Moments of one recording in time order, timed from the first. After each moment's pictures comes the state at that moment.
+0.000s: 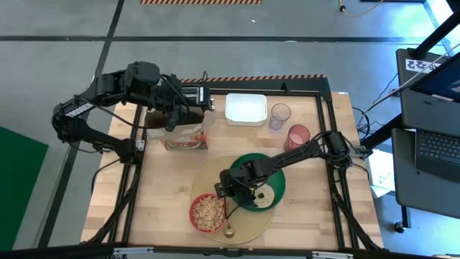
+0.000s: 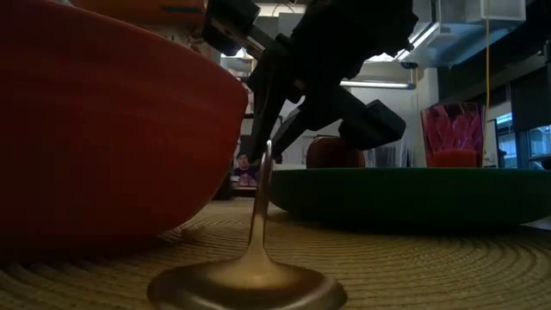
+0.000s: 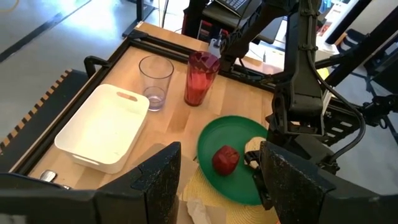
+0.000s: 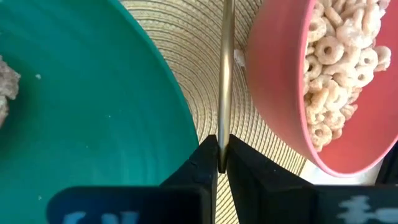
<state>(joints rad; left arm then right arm) 0.24 1.21 1.67 -0.98 0.12 -0.21 0.27 2.07 1.51 -0.46 -0.20 -1.62</state>
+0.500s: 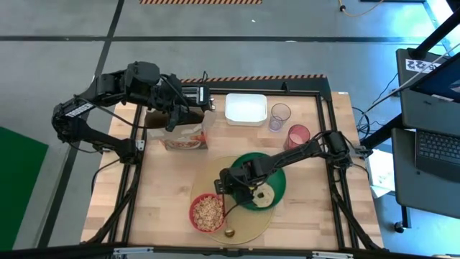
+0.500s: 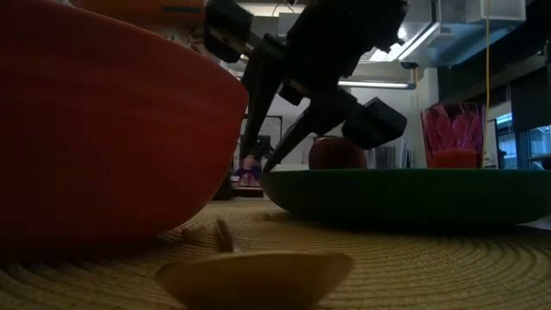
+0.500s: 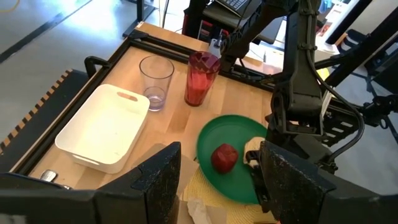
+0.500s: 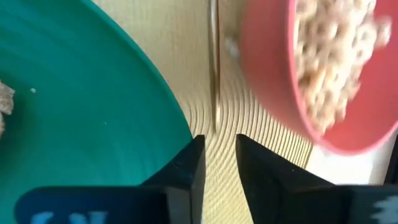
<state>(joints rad) 0.24 1.21 1.67 -0.98 0.12 -0.21 0.26 2.06 1.51 -0.46 -0.18 -1.53</state>
